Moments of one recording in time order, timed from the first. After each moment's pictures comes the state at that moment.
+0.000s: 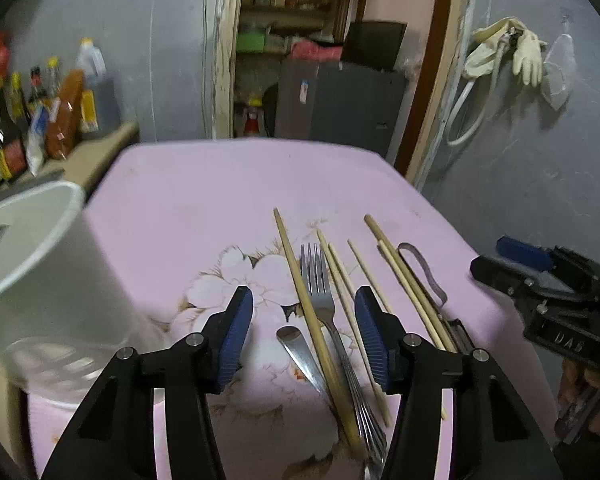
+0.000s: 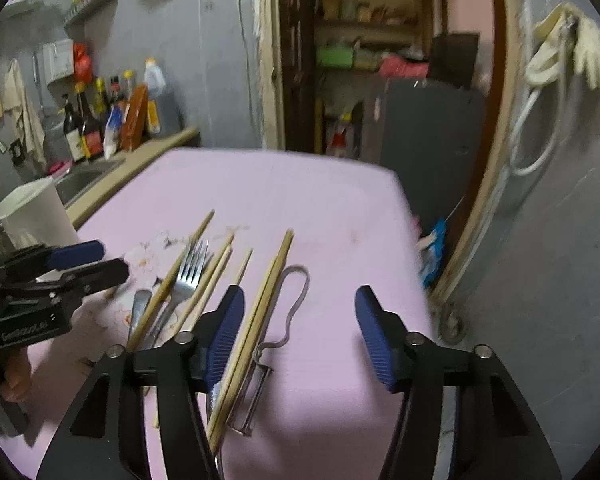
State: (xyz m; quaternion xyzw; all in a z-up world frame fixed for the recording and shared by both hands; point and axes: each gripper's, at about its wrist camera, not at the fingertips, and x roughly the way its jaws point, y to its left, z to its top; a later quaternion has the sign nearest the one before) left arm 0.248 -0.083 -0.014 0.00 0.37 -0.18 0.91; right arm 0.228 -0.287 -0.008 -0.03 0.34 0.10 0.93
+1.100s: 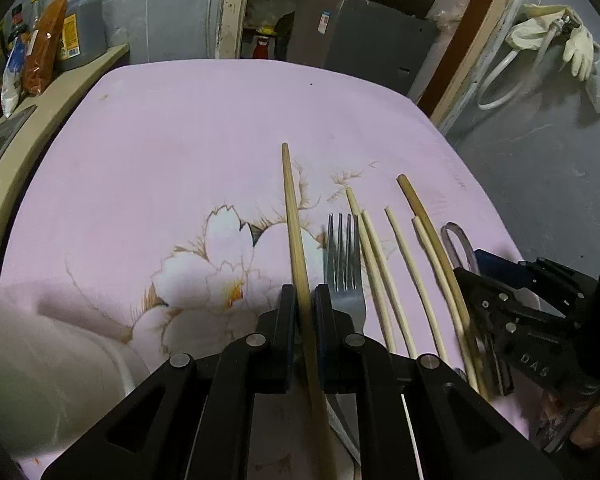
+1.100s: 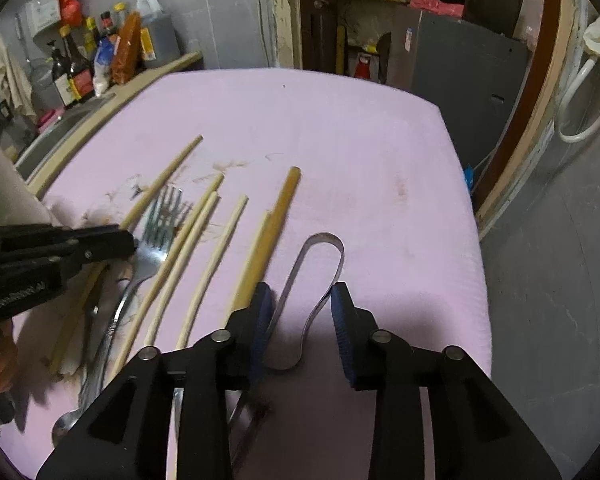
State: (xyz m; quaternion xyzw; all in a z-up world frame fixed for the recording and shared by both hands) left arm 0.309 -0.093 -0.045 -0.02 0.49 -0.16 0.86; right arm 0.290 -0.270 -0.051 -0.05 0.46 0.12 0.88
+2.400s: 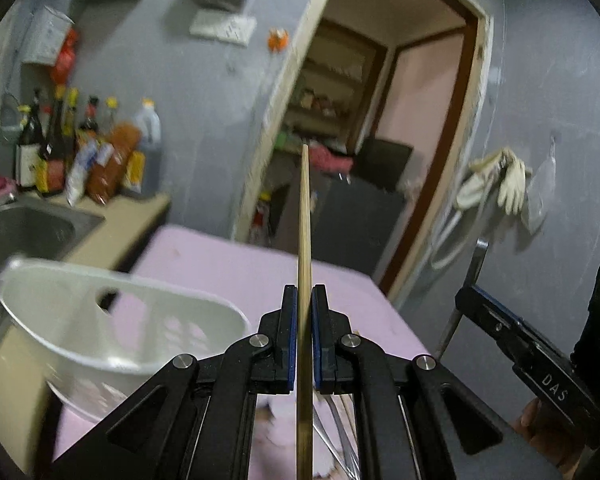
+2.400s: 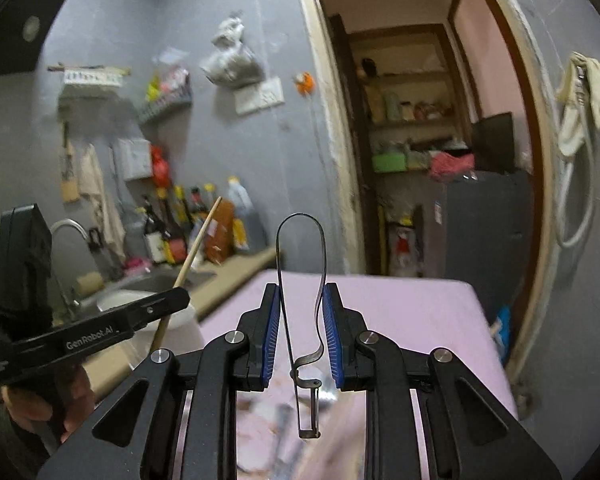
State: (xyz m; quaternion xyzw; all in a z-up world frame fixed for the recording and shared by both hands) left arm 0.194 -0.003 0.079 -0.14 0.18 -0.16 0.96; right arm 0.179 -0.218 0.067 0.05 0.13 0.21 0.97
